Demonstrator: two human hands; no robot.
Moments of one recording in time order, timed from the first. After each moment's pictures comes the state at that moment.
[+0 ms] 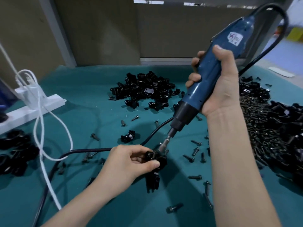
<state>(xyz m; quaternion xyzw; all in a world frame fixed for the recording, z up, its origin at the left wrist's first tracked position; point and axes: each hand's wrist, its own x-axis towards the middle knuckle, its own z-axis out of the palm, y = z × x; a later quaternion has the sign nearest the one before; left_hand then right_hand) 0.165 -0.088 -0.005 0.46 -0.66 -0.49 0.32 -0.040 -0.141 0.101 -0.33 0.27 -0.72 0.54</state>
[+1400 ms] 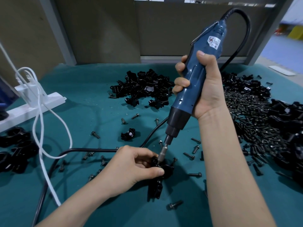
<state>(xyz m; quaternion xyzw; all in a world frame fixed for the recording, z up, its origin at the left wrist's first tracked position) 0.168 -0.089 -0.008 0.40 -0.67 -0.57 0.25 -0.030 -0.150 0.086 -0.38 0.21 -0.65 0.62</state>
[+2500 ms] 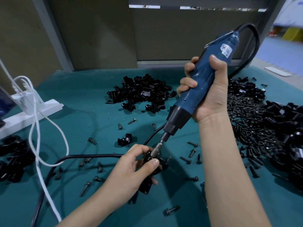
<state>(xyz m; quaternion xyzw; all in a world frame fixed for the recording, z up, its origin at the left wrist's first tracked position) 0.153 -0.077 -0.012 0.37 -0.60 -0.61 0.36 -0.044 -0.148 0.086 -0.32 0.13 -0.70 0.62</state>
